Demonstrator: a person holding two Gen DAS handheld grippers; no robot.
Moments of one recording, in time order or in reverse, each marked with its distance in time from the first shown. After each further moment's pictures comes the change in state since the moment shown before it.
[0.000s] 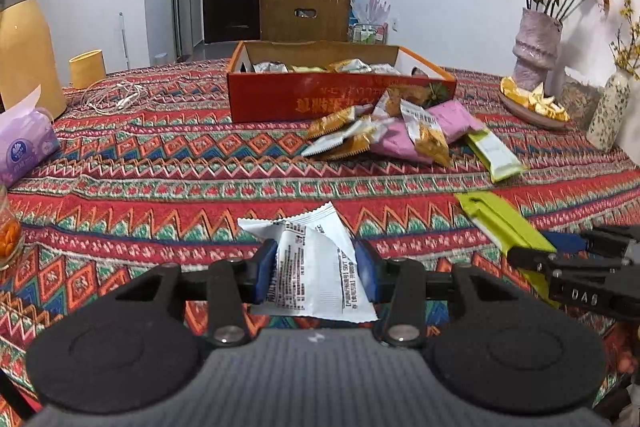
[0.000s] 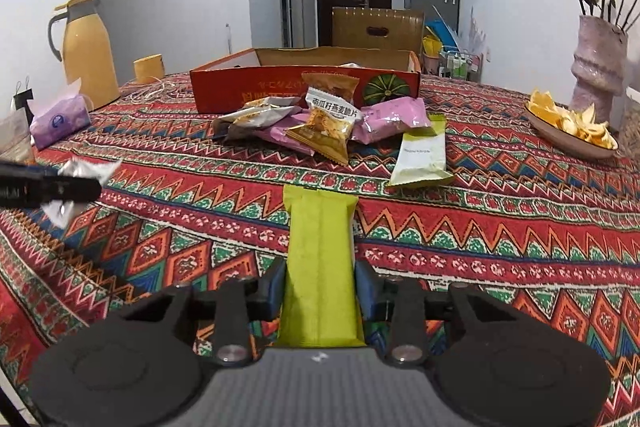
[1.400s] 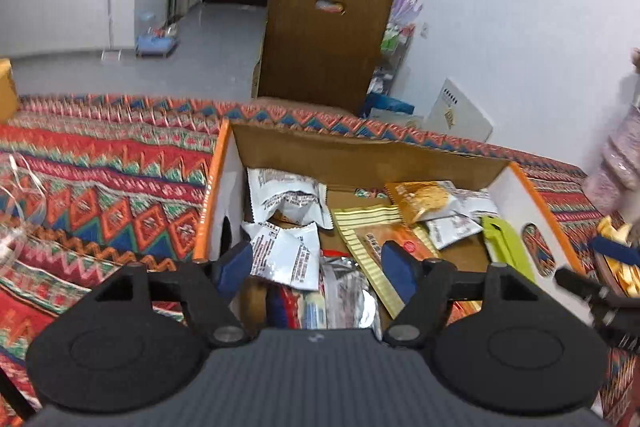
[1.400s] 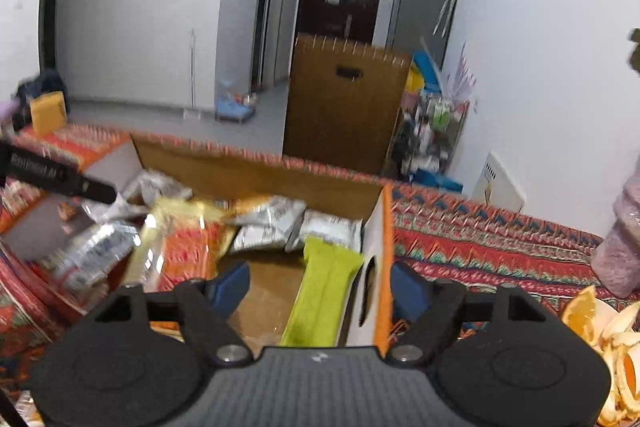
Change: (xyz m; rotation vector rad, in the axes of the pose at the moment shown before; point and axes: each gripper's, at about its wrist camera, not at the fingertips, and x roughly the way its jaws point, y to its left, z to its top) left arm 0.266 0.078 0.243 -0.127 0.088 -0.074; right arm 0.200 -0.072 0.242 -0.069 -0.061 -0.129
